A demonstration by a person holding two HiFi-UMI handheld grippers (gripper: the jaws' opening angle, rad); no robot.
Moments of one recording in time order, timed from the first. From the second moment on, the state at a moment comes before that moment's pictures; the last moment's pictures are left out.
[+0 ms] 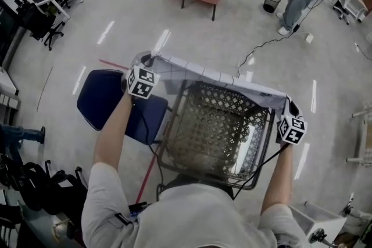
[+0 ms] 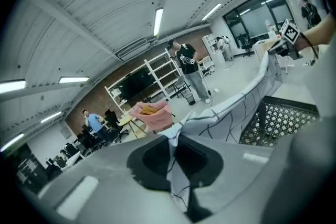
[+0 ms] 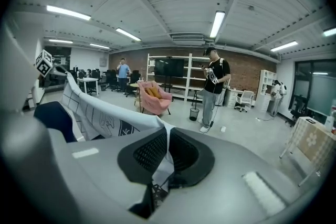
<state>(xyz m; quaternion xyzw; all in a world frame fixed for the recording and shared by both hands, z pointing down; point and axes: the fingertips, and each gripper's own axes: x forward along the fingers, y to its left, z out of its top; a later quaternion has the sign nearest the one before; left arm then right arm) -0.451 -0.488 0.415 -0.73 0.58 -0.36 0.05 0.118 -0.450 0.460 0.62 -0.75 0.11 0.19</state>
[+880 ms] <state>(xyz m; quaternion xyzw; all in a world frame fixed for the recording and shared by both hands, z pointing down) -0.405 -0.305 0.502 -0.75 0.60 -0.29 -0.07 0.174 -0.297 0.499 0.63 -0.74 0.14 0.18</state>
